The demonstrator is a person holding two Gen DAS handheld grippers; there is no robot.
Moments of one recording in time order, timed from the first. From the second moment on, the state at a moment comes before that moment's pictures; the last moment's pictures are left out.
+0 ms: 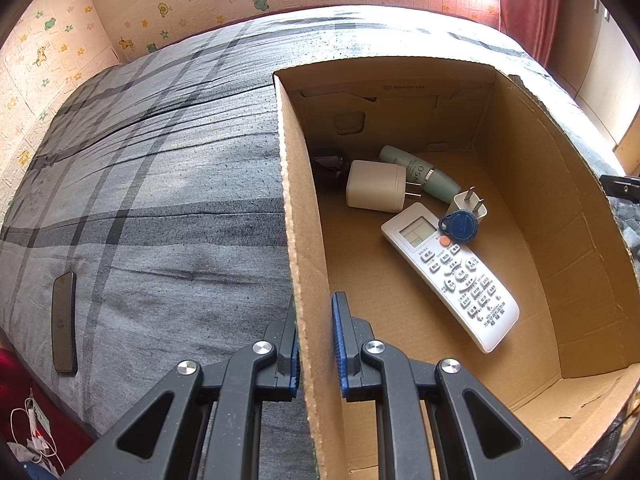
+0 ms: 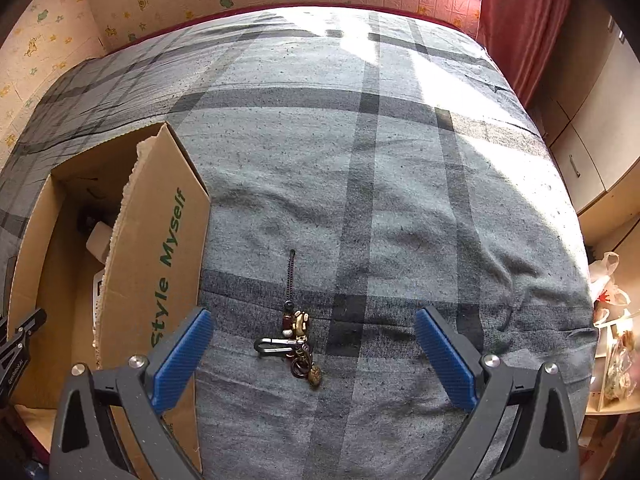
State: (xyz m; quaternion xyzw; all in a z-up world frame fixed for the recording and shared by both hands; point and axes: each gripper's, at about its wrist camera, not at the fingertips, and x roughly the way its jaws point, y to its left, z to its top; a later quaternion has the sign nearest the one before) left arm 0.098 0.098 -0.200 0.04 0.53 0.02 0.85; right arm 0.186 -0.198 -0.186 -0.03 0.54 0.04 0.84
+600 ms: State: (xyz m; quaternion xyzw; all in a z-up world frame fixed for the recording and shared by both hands) left arm 0.098 0.095 -0.201 0.04 0.52 0.02 0.85; right arm 0.182 -0.186 -0.261 -0.04 0.58 0.04 0.81
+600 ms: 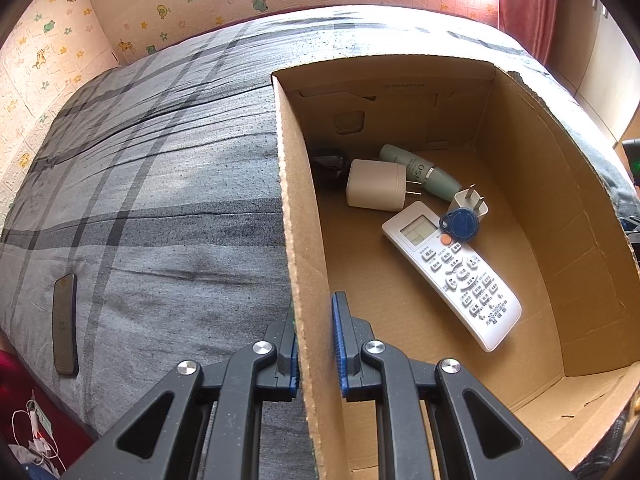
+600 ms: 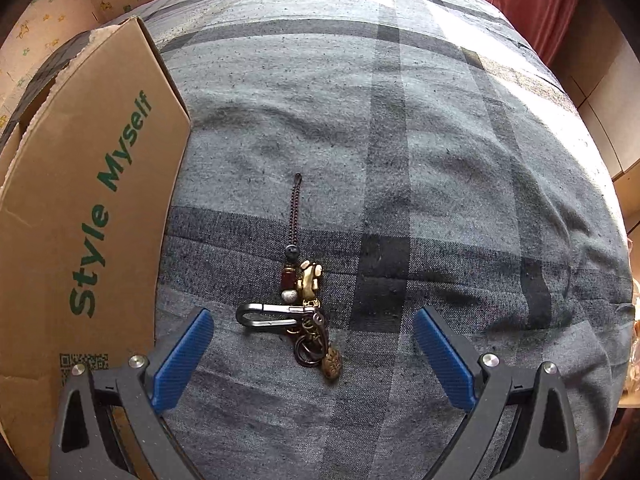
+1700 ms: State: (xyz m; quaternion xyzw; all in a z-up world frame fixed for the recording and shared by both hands) left arm 0.098 0.096 -0.201 0.04 0.53 0.02 0.85; right arm 0.171 -0.184 -0.241 0.00 0.57 0.04 0.82
